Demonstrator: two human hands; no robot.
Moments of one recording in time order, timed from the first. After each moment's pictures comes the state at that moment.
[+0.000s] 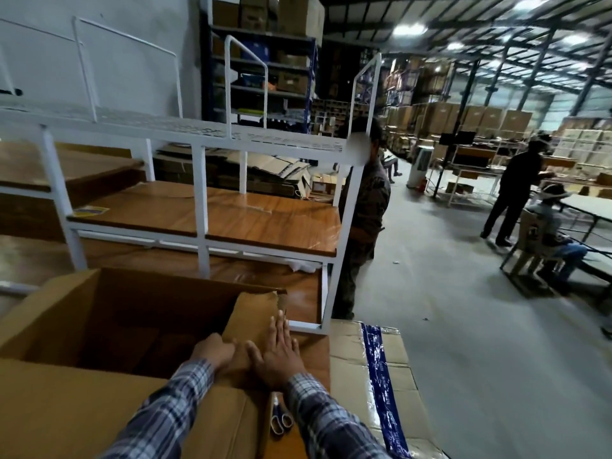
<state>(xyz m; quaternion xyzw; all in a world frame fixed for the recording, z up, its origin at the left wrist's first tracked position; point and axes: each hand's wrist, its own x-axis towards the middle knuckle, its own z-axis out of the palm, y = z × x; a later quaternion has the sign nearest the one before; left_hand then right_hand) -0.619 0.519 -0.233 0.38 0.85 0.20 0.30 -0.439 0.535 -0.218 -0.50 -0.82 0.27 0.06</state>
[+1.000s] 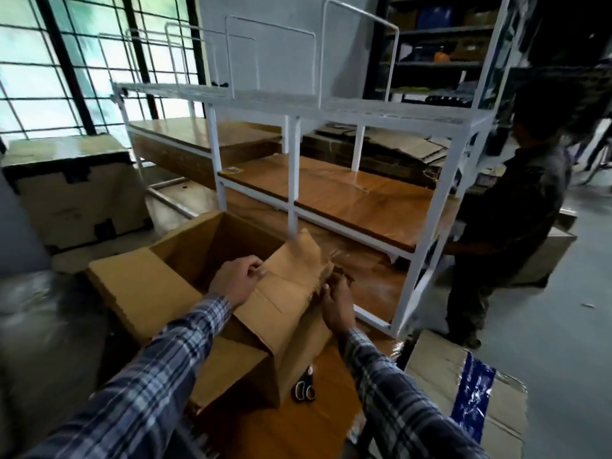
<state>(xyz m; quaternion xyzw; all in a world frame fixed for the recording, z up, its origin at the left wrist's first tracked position) -0.566 0.470 -0.152 0.34 0.89 0.29 0.00 -0.401 0.649 -0.222 -0.31 -0.75 0.51 0.29</state>
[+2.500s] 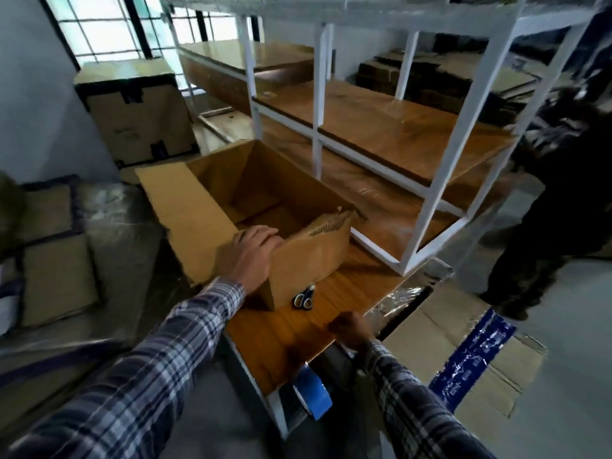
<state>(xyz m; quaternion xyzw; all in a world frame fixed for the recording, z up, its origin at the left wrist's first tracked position) -0.417 0.436 -0.218 0.40 0.90 0.07 -0.14 -0.252 0.658 -0.383 -0.29 -0.86 0.40 -0.14</state>
